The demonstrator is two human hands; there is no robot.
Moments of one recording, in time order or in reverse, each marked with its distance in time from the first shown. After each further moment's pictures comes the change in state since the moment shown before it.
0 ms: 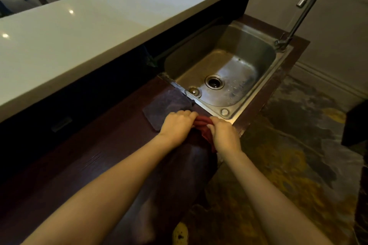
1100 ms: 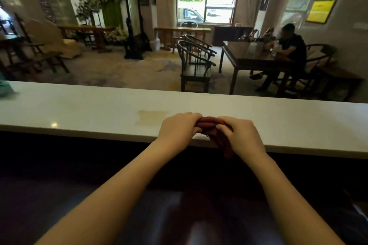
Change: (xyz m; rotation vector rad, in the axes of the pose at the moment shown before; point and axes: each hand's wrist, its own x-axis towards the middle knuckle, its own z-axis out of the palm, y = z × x) left_hand -0.399 -0.198 -0.224 -0.007 0.475 -0.907; right_hand -0.116 -0.439 -0.009 0.354 -0.176 -1.063
